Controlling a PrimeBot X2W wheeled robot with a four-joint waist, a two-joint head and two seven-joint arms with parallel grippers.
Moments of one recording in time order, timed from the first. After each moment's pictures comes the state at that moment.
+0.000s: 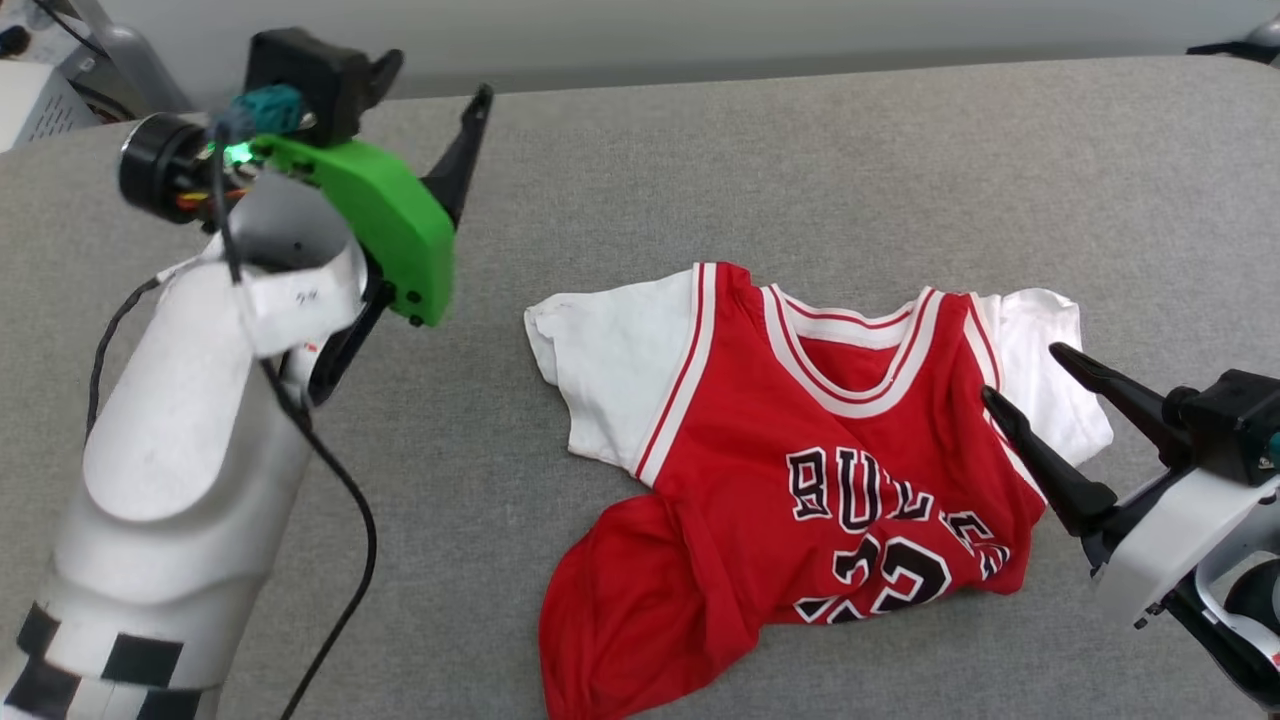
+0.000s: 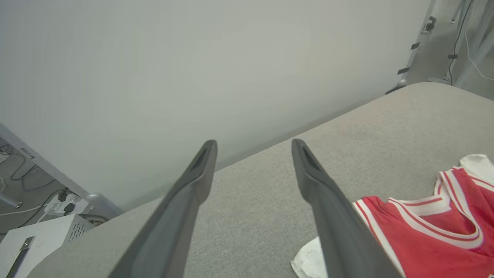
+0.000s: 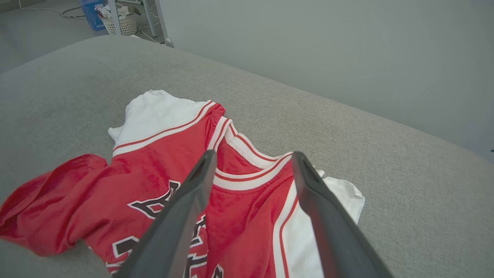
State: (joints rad) left arm -0.75 0.35 -0.34 0.18 -0.38 -0.13 0.29; right arm -0.20 -0.66 0.39 -0.15 0.57 0.13 0.07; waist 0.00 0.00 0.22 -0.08
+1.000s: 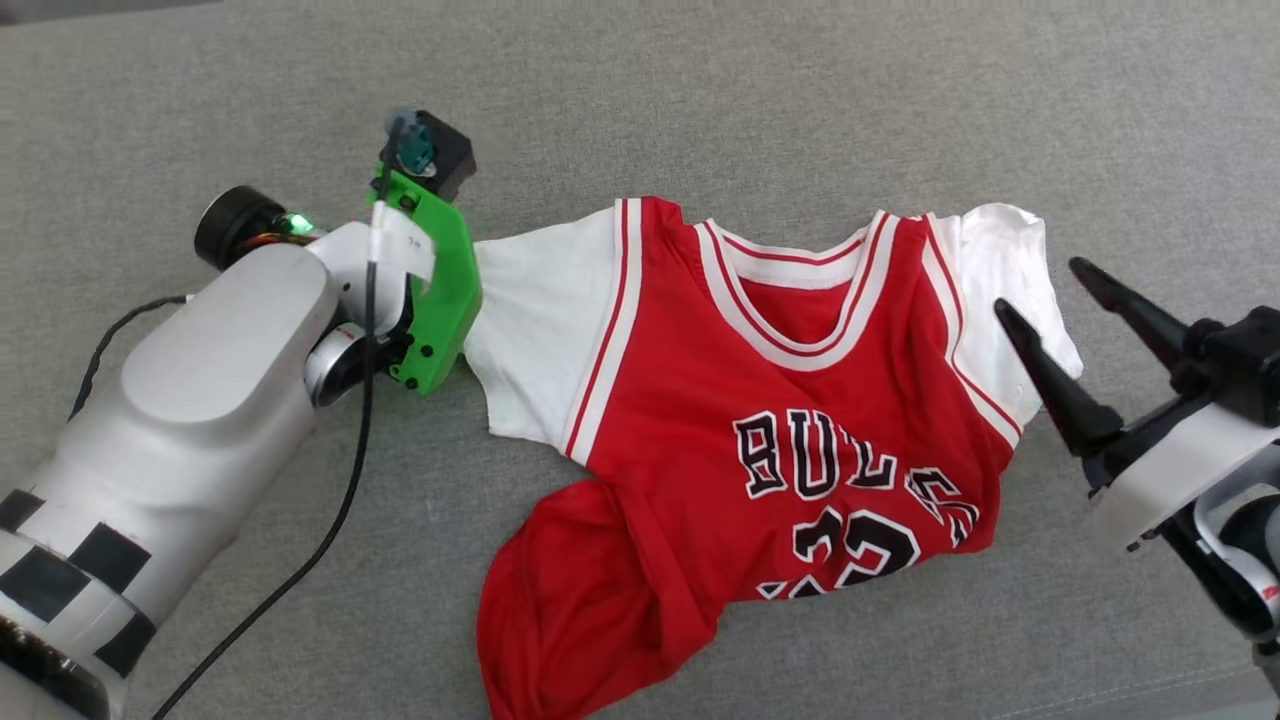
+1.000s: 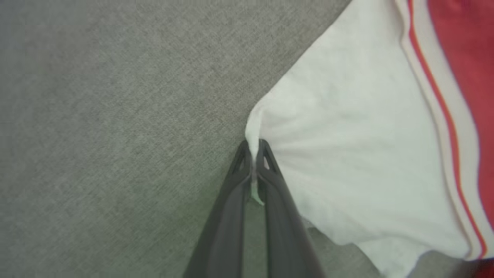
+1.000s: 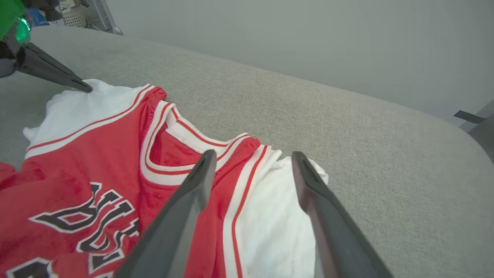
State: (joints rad) left arm -1.06 0.49 -1.03 0.59 -0.85 -0.13 0.57; right arm -0.29 -0.57 0.34 -0.08 0.50 0.13 0.00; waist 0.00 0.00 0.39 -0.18
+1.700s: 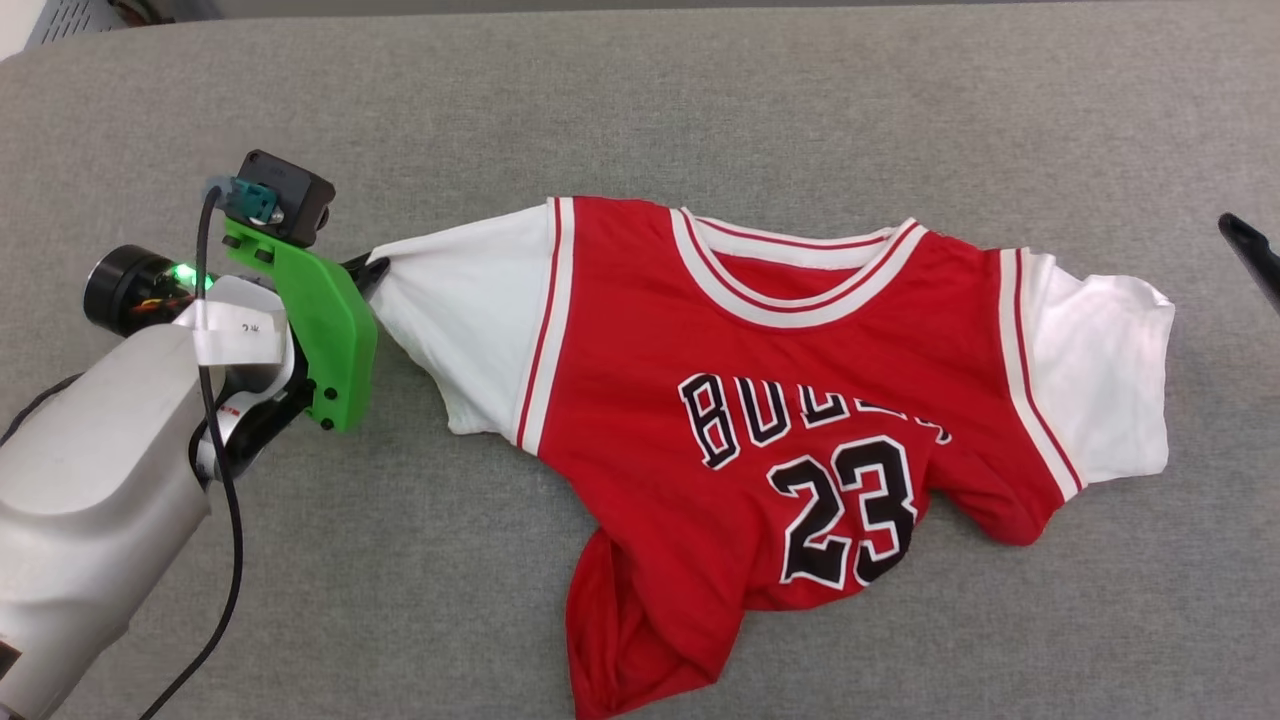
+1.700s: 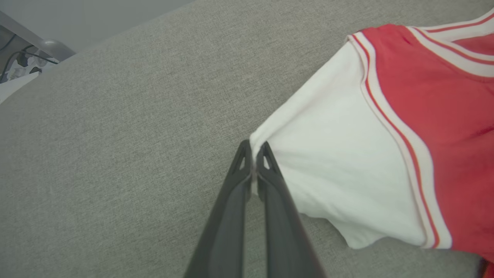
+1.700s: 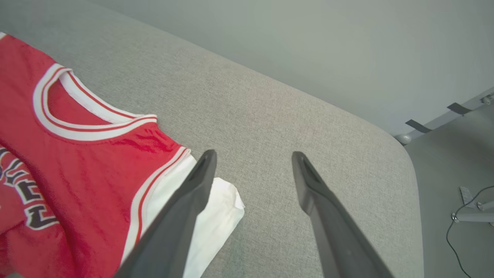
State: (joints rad) left arm -0.88 0.69 -0.92 0.37 -0.90 -0.03 0.30; right arm -0.46 -0.86 0.28 -0.01 0.69 0.13 0.36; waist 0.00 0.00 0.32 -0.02
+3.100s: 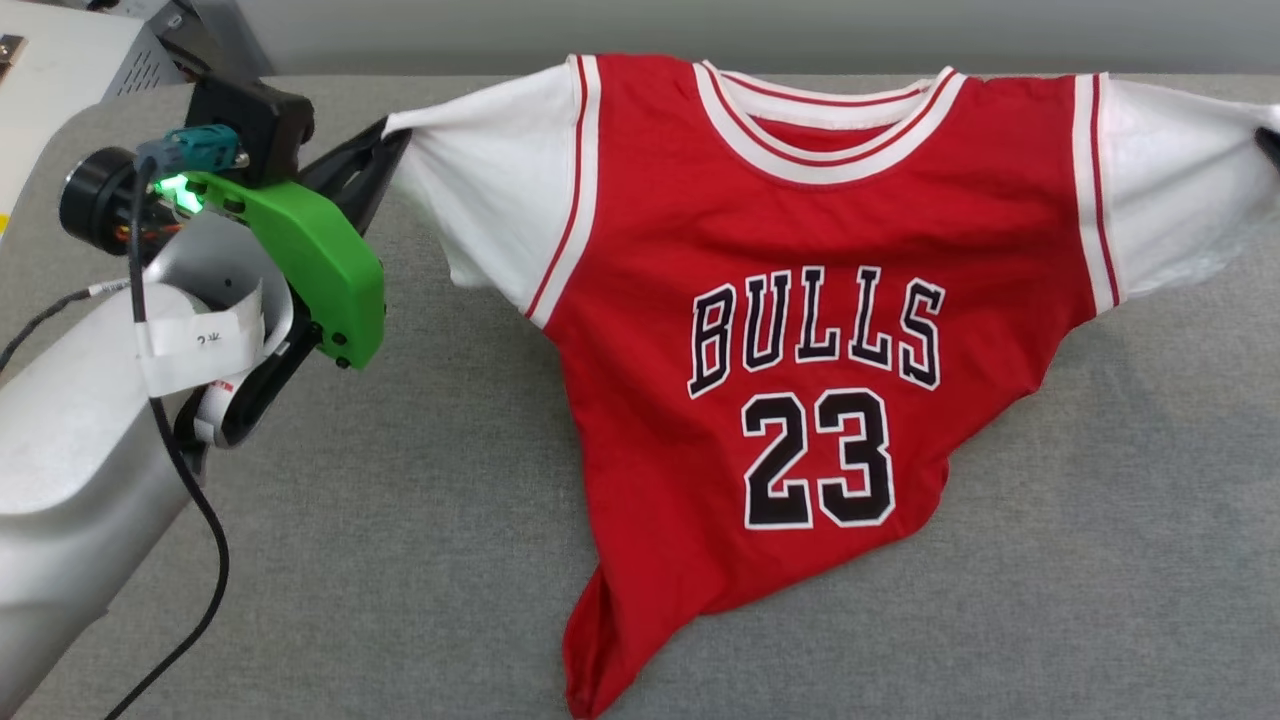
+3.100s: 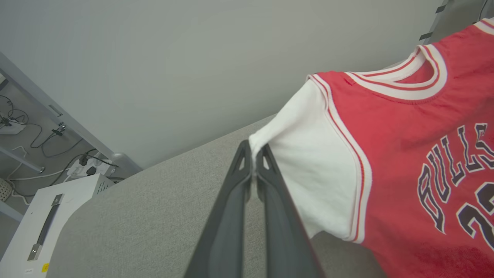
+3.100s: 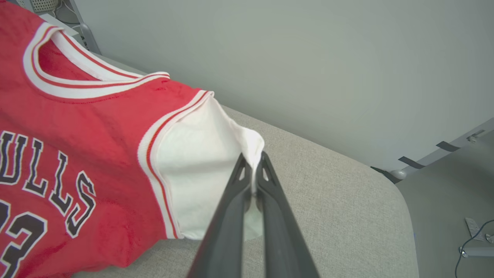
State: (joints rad) left arm -0.90 0.72 -0.85 0.15 -0.85 0.05 0.13; right arm -0.77 -0.91 0.63 0.29 0.86 0.13 0.16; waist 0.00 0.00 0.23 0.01
